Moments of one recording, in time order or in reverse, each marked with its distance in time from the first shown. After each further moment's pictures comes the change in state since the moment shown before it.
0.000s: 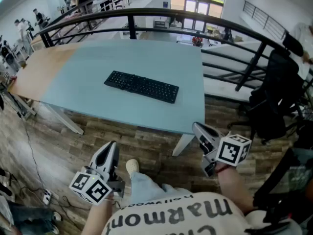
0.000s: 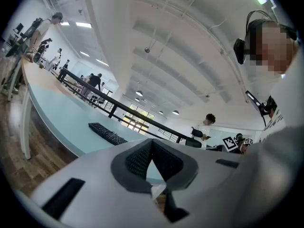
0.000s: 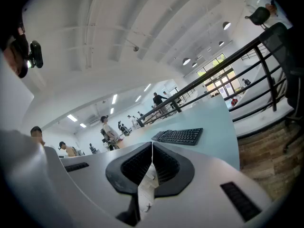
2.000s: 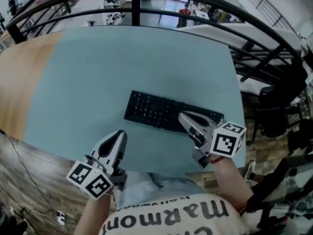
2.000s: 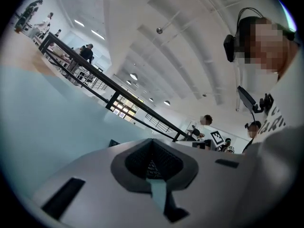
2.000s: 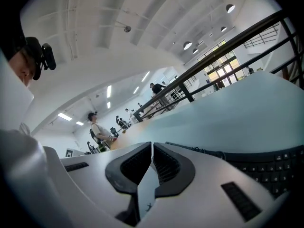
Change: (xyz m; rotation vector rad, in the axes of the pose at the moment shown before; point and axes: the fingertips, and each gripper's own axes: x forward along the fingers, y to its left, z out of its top) left arm 0.215 0.291 0.109 -0.095 0.201 -0.220; right arm 0.400 0.009 0.039 0.054 0.102 0.024
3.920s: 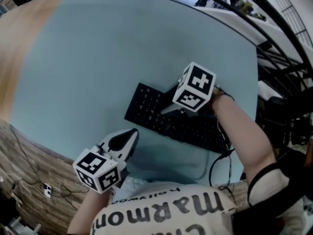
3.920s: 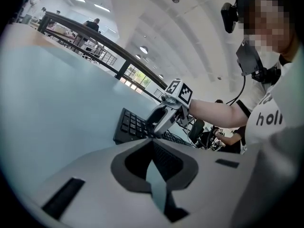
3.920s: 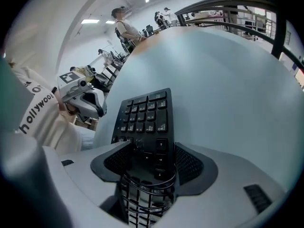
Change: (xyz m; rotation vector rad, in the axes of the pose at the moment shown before) left arm 0.063 0.059 -0.081 -0.110 0.314 0.089; right arm 0.140 -0.089 -0.087 -0.562 1.243 0.280
